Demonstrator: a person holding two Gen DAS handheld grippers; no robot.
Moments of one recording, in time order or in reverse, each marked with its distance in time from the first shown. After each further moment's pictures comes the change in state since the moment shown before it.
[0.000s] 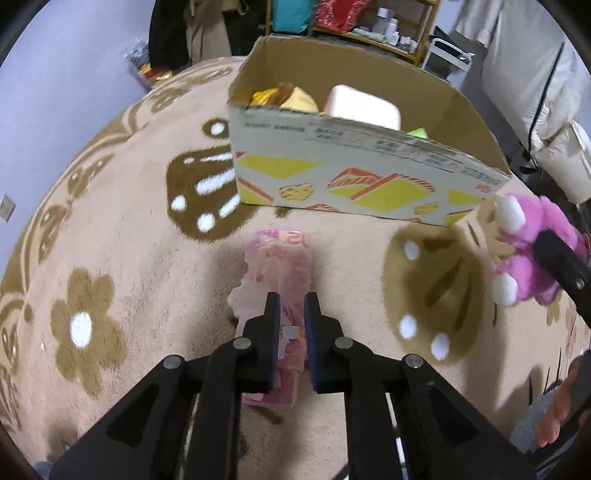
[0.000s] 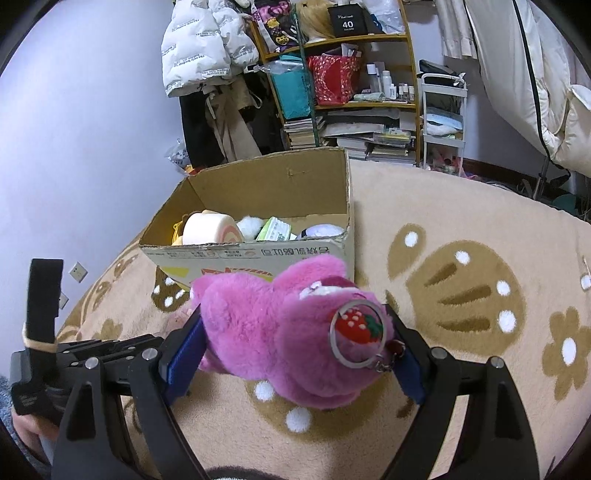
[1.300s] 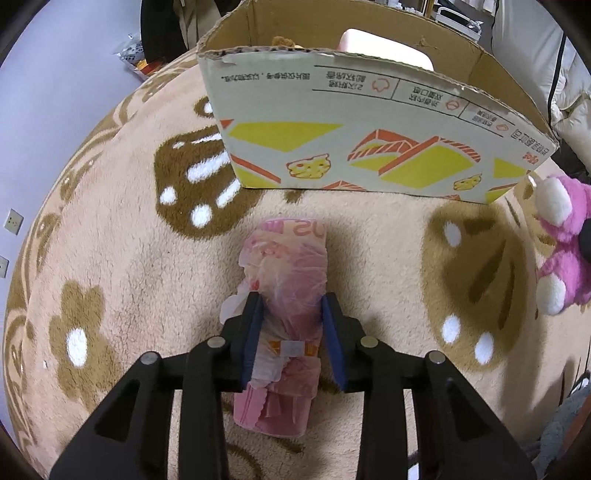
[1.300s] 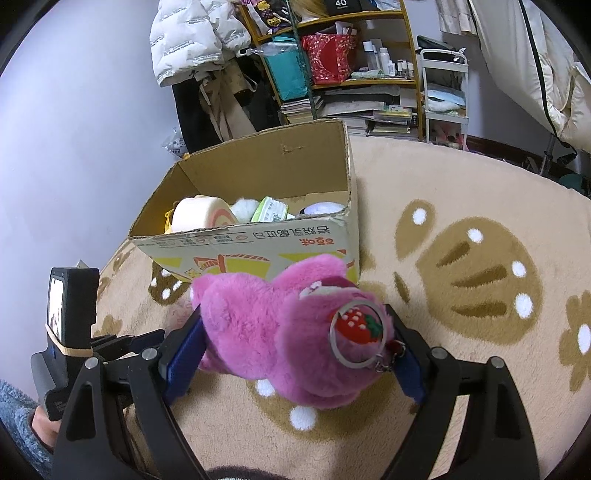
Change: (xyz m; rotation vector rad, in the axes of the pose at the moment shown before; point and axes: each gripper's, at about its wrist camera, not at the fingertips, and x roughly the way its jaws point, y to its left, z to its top) left arm 0.041 -0.007 0.007 0.078 0.060 0.105; right arm 0.023 -0.004 -0.001 0.049 0.071 0.020
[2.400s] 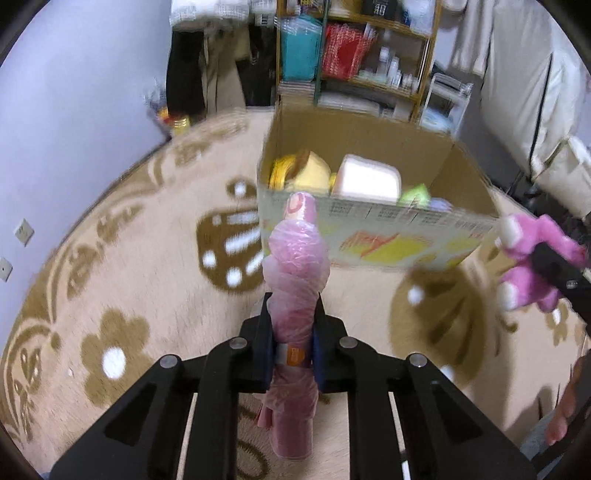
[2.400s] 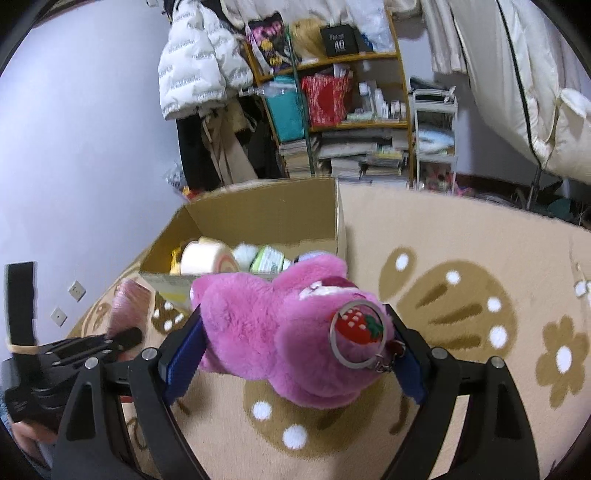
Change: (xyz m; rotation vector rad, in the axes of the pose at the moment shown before) left arm -0.086 0.018 -0.003 -0.061 -0.297 -0.028; right arm -0.042 0.004 0.007 -0.033 -0.186 -0.040
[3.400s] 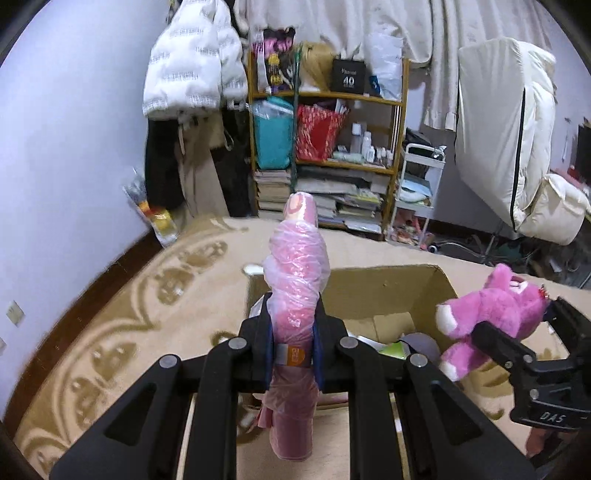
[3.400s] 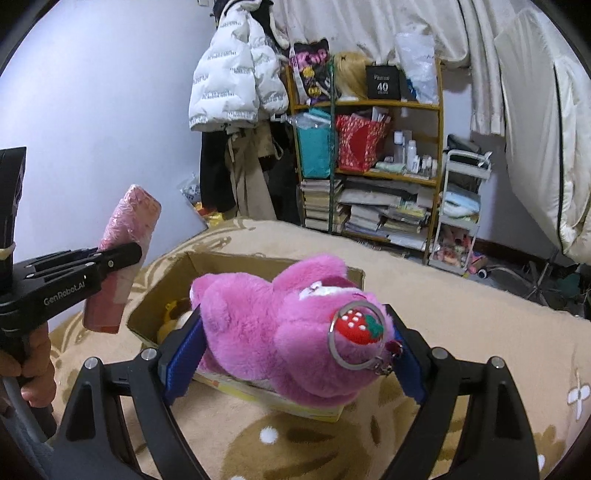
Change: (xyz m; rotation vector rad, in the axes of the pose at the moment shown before) left arm 0.002 -0.018 0.114 0.089 -0.248 -0.064; right arm 0.045 0.017 0.066 -0.180 -0.084 0.035
